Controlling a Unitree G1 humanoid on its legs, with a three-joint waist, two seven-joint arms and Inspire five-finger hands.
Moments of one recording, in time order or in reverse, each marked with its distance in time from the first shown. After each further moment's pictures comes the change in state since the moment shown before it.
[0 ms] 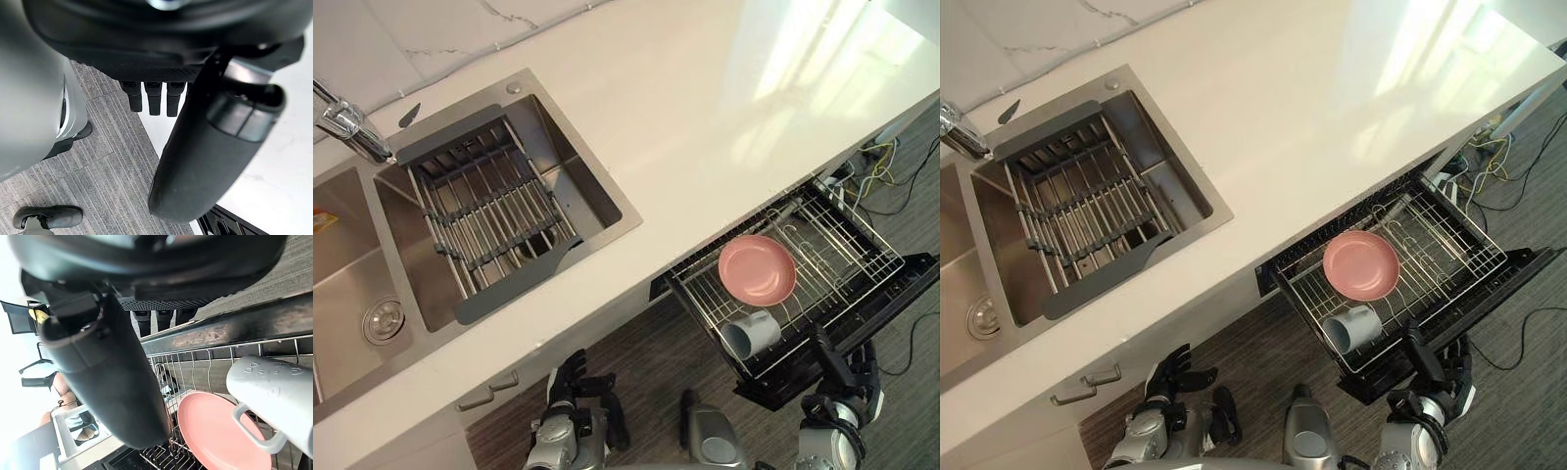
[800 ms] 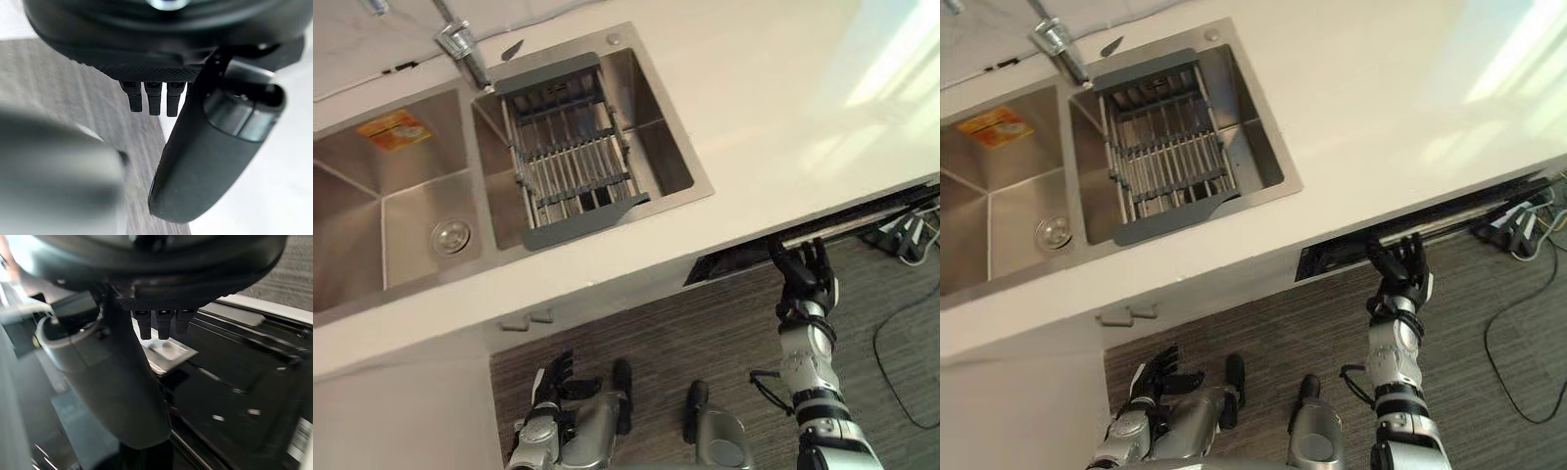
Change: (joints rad) left arm 0.008 0.091 0.020 0.044 -0.021 -0.008 -0.028; right arm -0.577 -0.294 0.198 0.477 0.049 0.045 0.098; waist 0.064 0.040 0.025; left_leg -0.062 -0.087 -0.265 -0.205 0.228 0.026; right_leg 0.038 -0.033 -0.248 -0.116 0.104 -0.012
